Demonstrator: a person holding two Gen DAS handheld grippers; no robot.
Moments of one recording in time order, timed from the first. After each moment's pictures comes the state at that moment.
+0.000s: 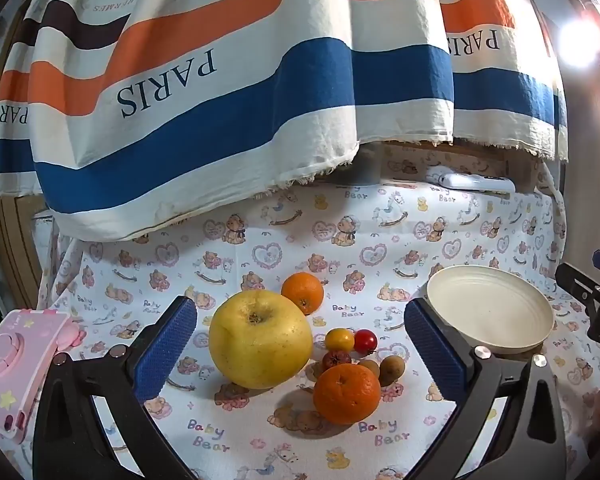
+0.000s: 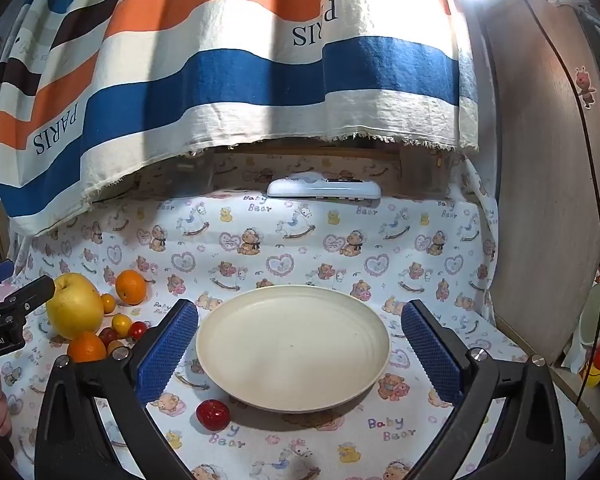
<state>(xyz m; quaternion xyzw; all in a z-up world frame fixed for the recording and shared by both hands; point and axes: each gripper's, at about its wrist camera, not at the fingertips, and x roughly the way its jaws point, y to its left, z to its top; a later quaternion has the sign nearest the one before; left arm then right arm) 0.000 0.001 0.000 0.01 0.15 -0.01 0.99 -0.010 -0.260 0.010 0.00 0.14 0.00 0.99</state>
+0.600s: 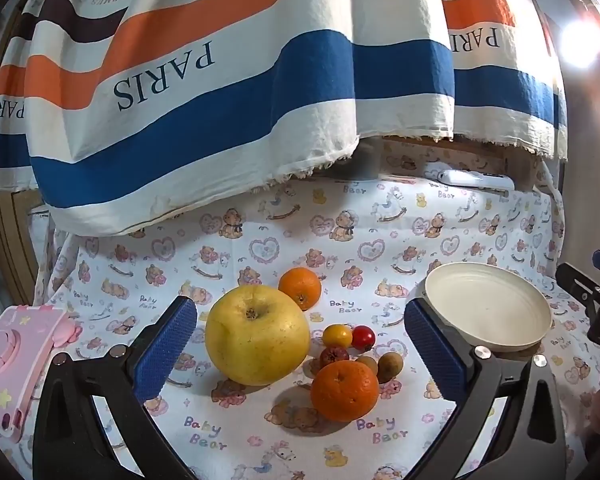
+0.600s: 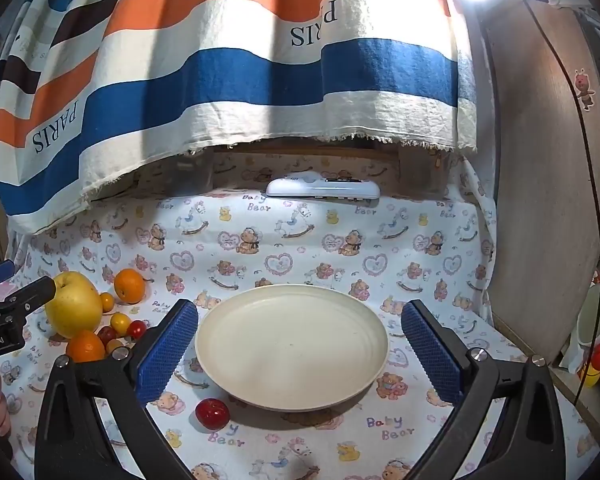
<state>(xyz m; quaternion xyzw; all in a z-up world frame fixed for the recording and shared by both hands) 0.002 0.001 -0.003 0.00 0.17 -0.01 0.99 -0.011 -0.261 0.010 0.00 0.15 0.00 0.99</state>
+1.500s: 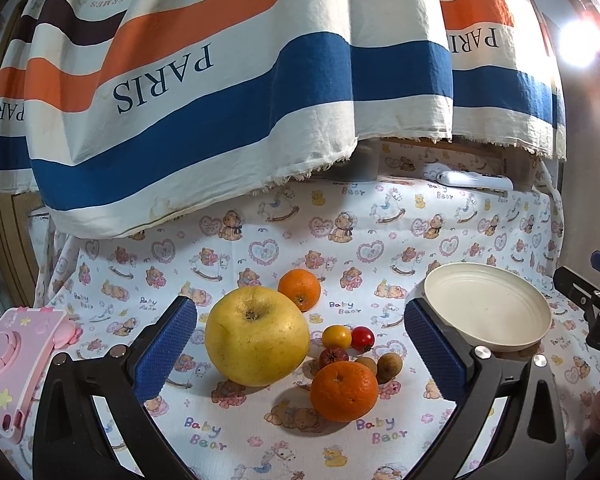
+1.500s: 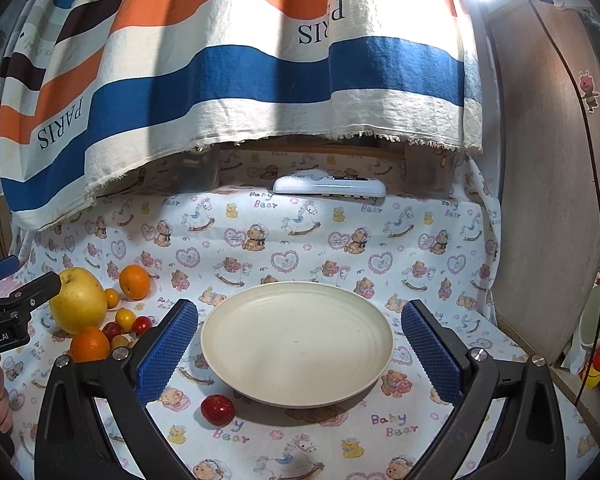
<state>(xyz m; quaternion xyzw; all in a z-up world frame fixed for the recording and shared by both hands) 0.000 -0.001 -0.002 0.01 0.16 -0.01 0.99 -0.012 -0.259 0.010 -0.01 0.15 0.01 0.99</state>
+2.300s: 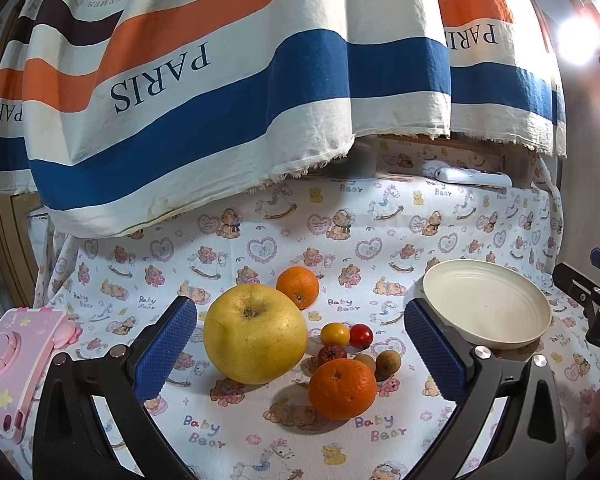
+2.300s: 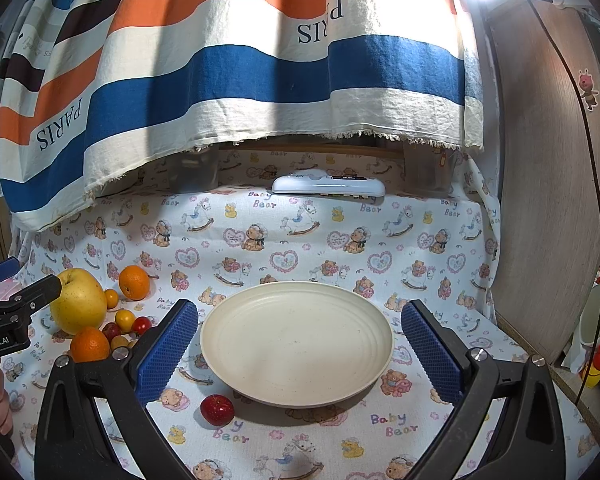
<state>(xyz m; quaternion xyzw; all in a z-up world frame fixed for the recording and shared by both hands) 0.001 -0.001 -0.004 0.01 0.17 -0.01 0.99 -0.011 -0.259 0.009 -0.01 0.15 0.01 0.99</state>
